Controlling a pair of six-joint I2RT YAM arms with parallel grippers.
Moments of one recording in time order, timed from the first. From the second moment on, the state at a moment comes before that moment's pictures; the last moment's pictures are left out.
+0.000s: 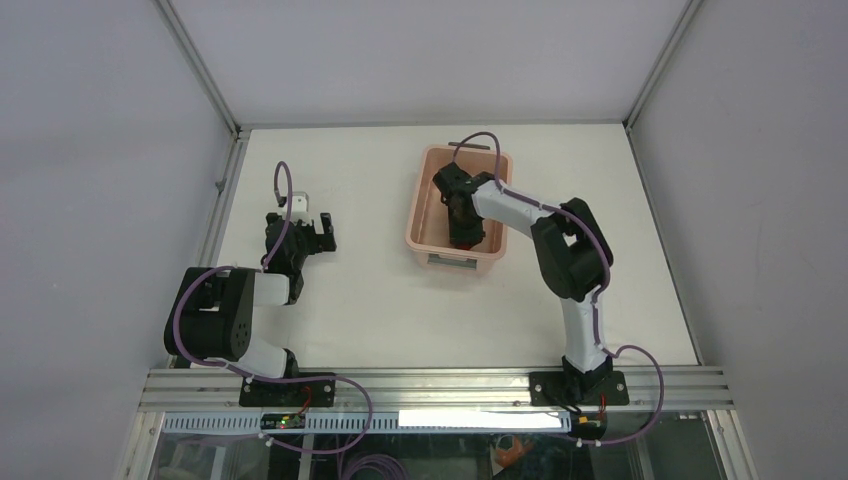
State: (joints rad) left arm -0.05 1.51 0.36 0.80 -0.09 -0.04; right arm 0.63 2.05 1.53 -0.81 0.18 0.53
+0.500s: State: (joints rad) left arm -0.05 1.51 0.36 0.80 -0.09 -0.04; right arm 0.66 1.88 1.52 -0.77 0.28 0.51
